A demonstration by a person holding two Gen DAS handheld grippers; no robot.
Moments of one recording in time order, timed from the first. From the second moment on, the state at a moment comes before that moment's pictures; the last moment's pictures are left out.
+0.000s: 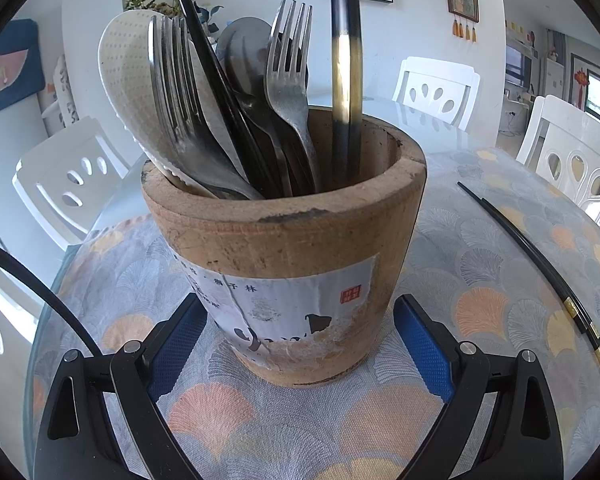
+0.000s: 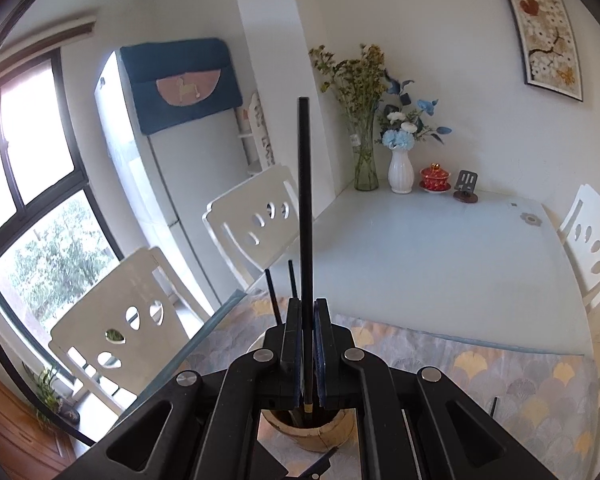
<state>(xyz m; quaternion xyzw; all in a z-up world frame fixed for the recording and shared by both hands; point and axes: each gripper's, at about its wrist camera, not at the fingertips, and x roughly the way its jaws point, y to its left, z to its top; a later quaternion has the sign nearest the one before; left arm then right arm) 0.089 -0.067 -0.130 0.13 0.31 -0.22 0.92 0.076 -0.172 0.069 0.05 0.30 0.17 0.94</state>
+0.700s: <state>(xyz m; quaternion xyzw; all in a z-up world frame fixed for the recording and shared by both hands) 0.088 -0.066 -0.129 0.13 0.31 -0.22 0.92 0.020 -0.227 0.100 0.06 0.26 0.13 0.95</state>
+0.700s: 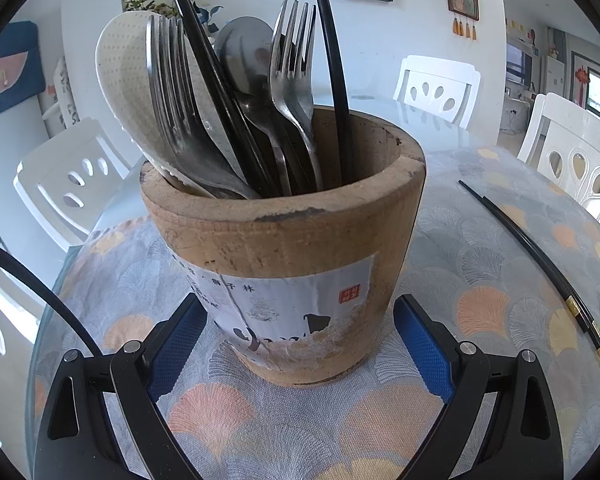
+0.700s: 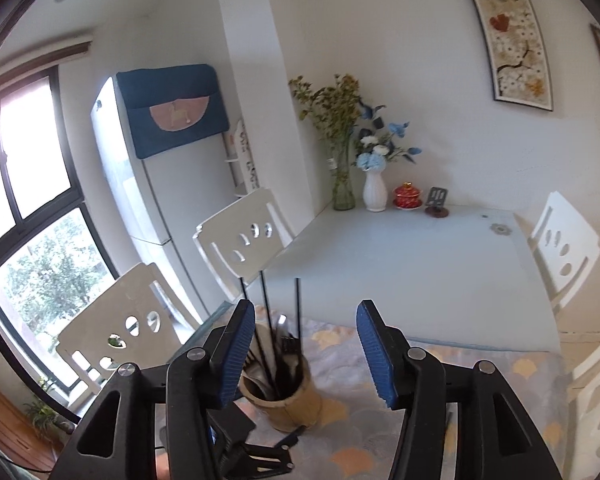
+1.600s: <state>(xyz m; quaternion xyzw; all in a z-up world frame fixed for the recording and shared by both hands) 0.088 -0.067 -0.129 0.14 0.31 -0.21 0.92 -0.017 -0.336 0.043 0.12 0.38 -0.01 0.92</state>
